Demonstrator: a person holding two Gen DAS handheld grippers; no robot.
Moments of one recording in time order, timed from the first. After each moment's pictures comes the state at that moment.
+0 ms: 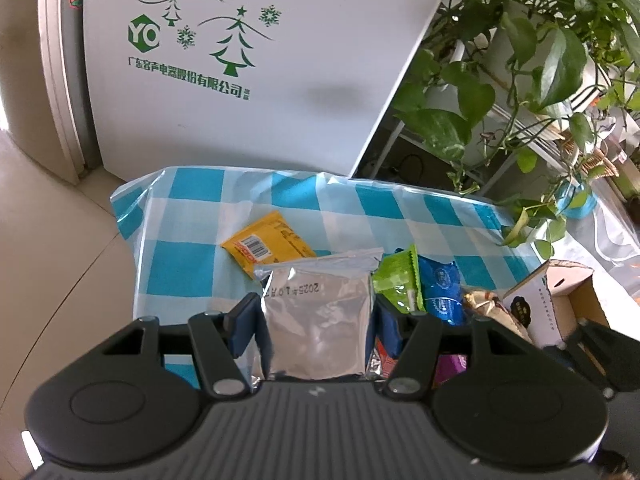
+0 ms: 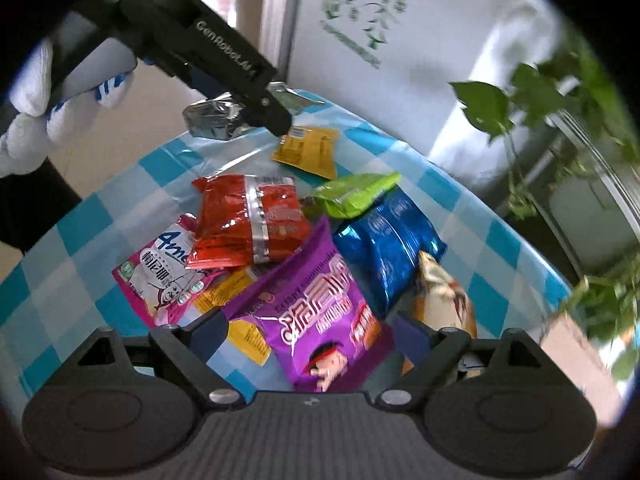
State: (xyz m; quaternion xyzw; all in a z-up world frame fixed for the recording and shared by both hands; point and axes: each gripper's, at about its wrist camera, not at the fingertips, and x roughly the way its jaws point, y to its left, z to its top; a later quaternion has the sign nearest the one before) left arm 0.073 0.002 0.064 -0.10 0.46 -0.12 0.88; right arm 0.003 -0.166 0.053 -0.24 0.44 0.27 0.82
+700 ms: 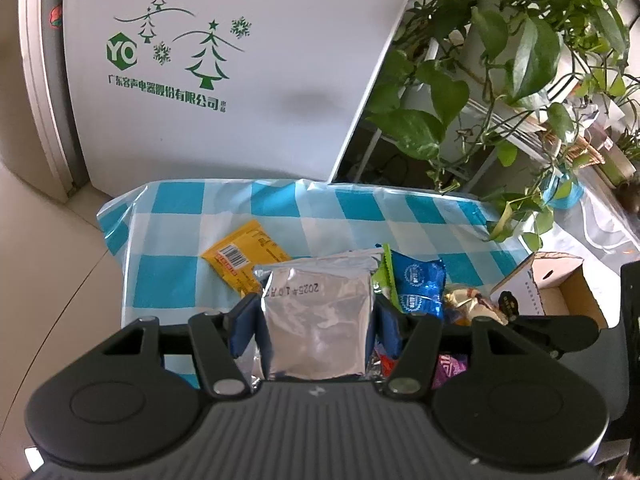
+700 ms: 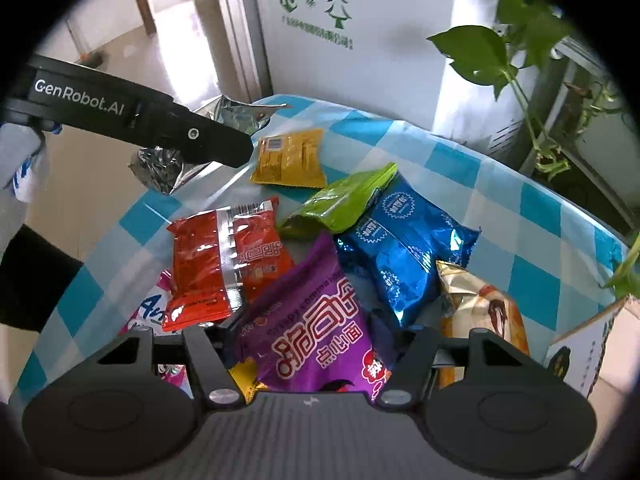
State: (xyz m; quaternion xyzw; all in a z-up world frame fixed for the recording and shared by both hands) left arm 0.070 -0.005 0.070 -0.08 0.44 -0.14 0.88; right arm 0.048 -0.178 0.033 -0.10 0.49 0.27 0.83
